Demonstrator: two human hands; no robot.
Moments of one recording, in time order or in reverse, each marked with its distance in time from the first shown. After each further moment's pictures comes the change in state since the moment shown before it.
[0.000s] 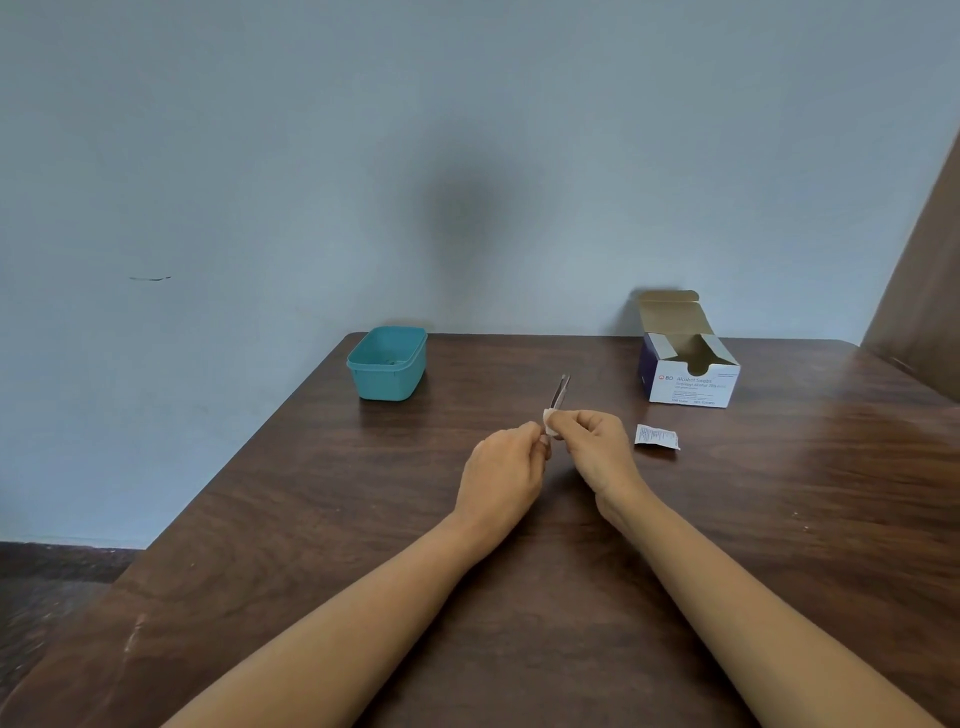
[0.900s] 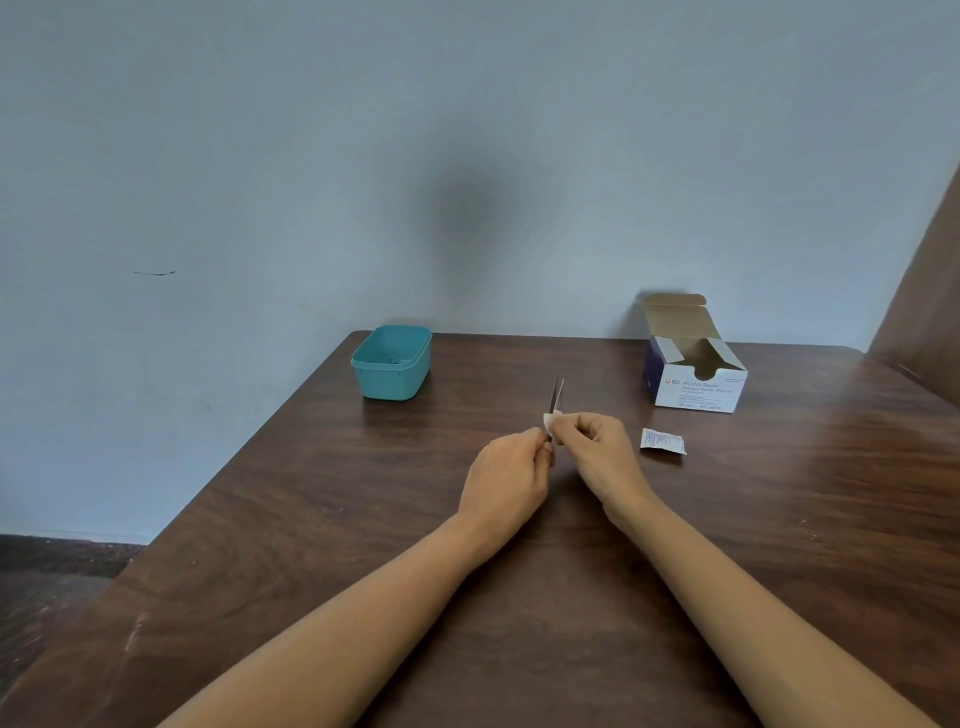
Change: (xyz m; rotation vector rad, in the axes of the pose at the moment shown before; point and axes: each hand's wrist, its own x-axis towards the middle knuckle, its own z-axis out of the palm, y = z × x) left_hand 0.000 0.000 -0.001 -0.011 -0.038 -0.026; right_hand 0.010 0.018 -0.002 -0.134 -0.074 -0.148
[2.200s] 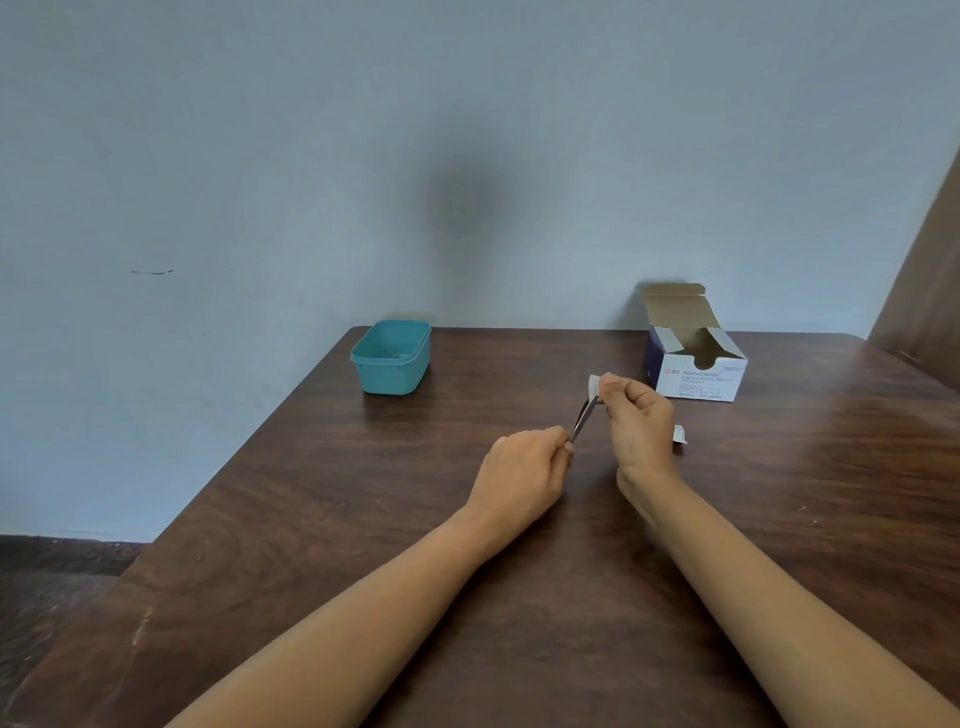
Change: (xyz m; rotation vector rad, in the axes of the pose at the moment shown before) left_hand 0.000 0.005 0.005 0.065 -0.028 0.164; right_hand 0.010 -0.012 -0.014 0.428 0.366 0.013
